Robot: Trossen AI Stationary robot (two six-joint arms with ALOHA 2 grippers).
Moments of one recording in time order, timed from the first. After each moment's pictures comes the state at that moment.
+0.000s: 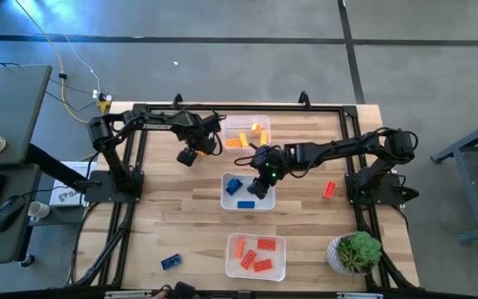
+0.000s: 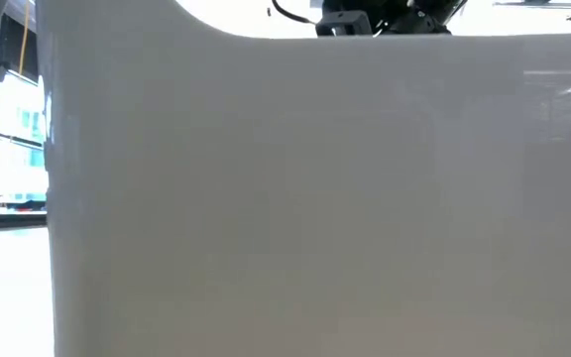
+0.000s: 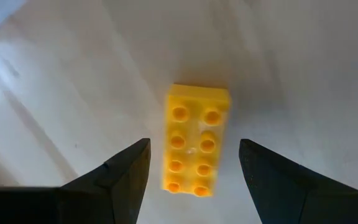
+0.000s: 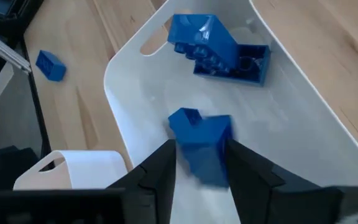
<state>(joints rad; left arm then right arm) 0.60 1.76 1.07 -0.80 -0.15 0.95 -0.04 1.66 1.09 -0.32 -0.26 0.67</state>
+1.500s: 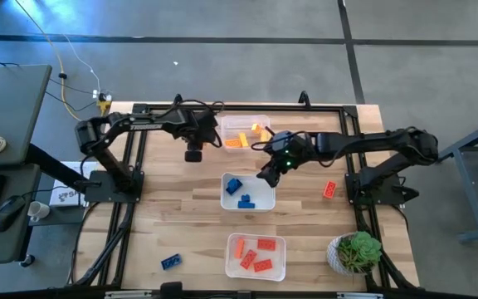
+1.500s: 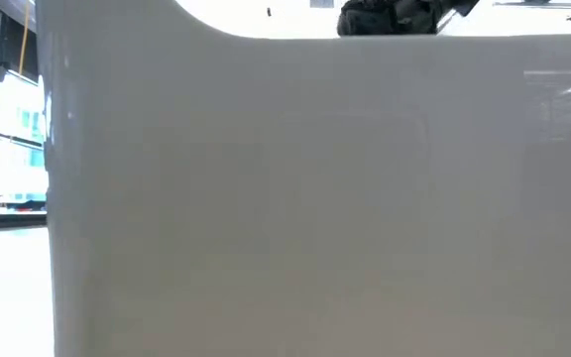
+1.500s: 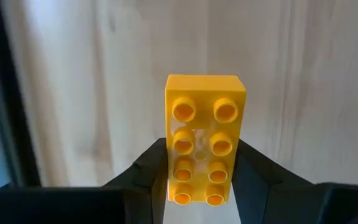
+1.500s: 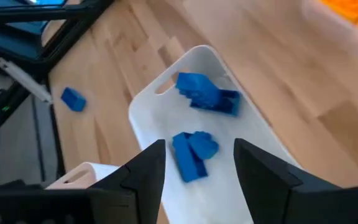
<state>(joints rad) 0.59 1.65 1.07 -0.78 -0.19 0.52 -0.07 1.43 1.09 -0.43 -0.17 0.64</state>
